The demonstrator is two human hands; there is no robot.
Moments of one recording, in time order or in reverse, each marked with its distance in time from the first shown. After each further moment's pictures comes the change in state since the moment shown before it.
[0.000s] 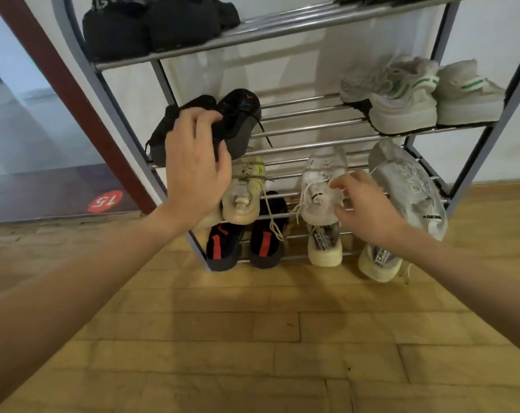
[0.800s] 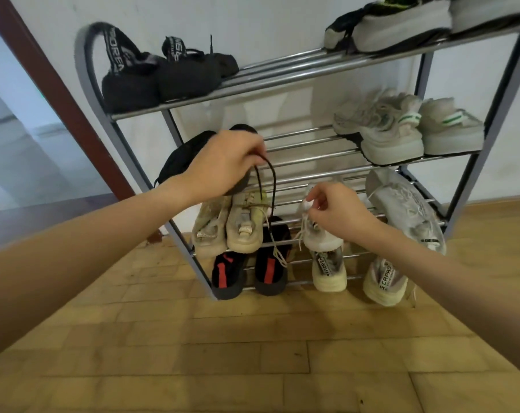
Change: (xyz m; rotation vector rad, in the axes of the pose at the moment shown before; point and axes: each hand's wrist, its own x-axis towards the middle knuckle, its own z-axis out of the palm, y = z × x) left_hand 0.073 0.010 0.000 -0.204 -0.502 0.257; right_hand 0.036 -0.039 -0.012 0.216 0.007 0.047
